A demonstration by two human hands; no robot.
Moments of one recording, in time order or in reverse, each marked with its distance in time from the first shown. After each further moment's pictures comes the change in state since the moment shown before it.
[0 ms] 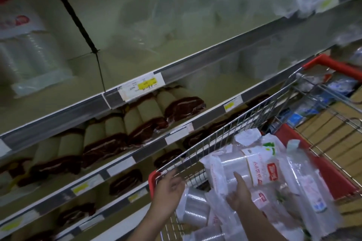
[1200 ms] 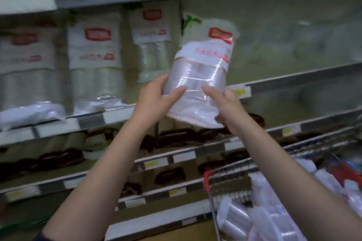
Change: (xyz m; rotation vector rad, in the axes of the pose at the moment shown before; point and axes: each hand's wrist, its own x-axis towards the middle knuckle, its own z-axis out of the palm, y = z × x) left_hand -0.087 0.080 -0.262 0.161 0.623 0.602; right_hand -0.351 0.018 0.245 -0.679 -0.890 -0.861
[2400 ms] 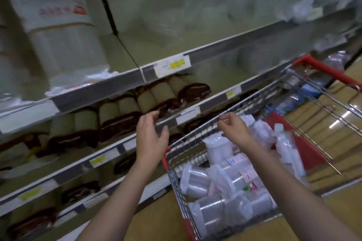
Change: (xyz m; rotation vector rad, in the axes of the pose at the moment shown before) left_hand -0.072 -0.038 0.159 0.027 -0.091 -0.031; right_hand -0.050 0.135 -0.174 -0.602 0.448 0.323
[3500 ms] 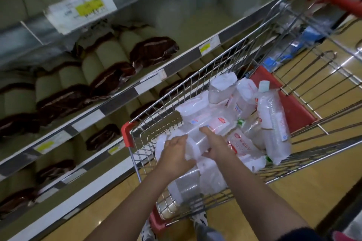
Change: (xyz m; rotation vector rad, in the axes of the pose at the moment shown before) left_hand -0.091 0.000 0.184 0.374 -0.947 -0.077; right_hand 0.007 0.182 0.030 0.784 -0.007 0.910
